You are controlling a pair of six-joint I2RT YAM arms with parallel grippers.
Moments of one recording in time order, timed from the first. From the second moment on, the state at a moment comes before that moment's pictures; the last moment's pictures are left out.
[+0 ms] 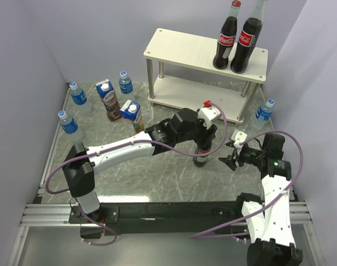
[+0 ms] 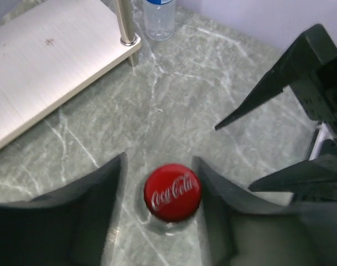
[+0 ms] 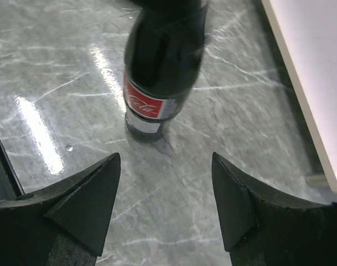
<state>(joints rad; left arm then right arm) -1.07 1.70 1.47 -0.09 0.00 -0.05 -0.25 0.72 0.72 -0.86 -1.00 -0.98</state>
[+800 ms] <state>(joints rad) -1.08 1.73 1.62 -0.31 -0.03 -0.07 -0.11 1.01 0.70 -0.59 -1.26 -0.99</state>
